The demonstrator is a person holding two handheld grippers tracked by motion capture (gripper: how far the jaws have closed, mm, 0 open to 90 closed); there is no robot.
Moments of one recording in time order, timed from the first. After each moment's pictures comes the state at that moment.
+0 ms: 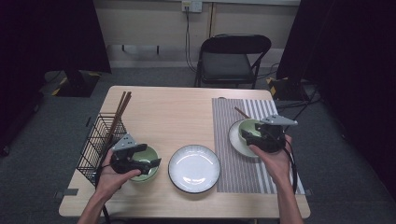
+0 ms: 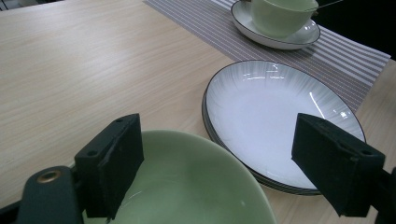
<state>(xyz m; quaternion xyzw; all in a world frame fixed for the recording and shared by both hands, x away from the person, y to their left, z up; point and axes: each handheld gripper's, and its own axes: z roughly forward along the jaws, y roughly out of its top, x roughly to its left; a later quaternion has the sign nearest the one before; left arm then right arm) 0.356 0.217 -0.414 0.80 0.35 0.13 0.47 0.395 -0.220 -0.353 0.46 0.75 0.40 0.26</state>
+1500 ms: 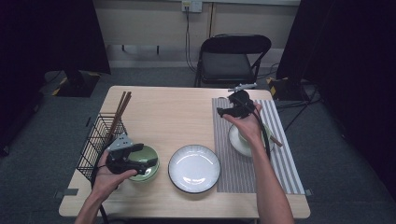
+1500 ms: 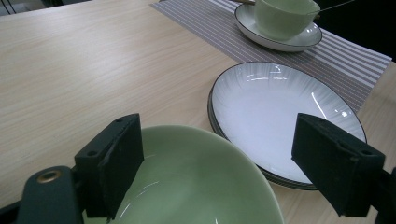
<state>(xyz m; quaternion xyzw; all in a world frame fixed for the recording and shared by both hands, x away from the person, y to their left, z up) 0.353 0.226 -0.411 0.79 0.35 0.14 0.48 0.515 -0.156 -0.350 0.45 0.79 0.34 0.23</state>
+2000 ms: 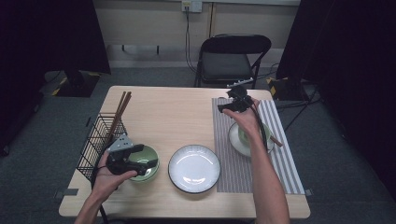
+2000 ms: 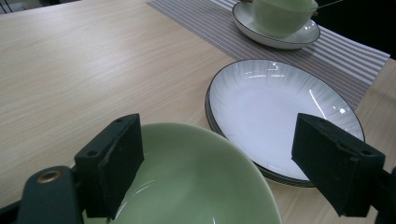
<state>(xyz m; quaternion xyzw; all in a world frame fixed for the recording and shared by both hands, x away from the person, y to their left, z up) 0.352 0.224 -0.412 0.80 0.35 0.13 0.48 0.553 -0.160 -0.367 0.47 0.80 0.31 0.21</state>
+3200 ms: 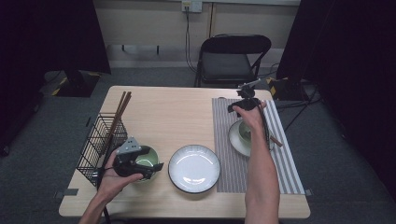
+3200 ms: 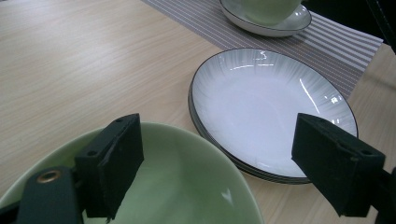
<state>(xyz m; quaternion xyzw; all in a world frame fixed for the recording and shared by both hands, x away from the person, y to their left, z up) 0.351 0.208 -0.419 0.81 0.33 0.12 0.46 0.605 -0.201 -0.413 0.59 0.76 0.24 0.14</state>
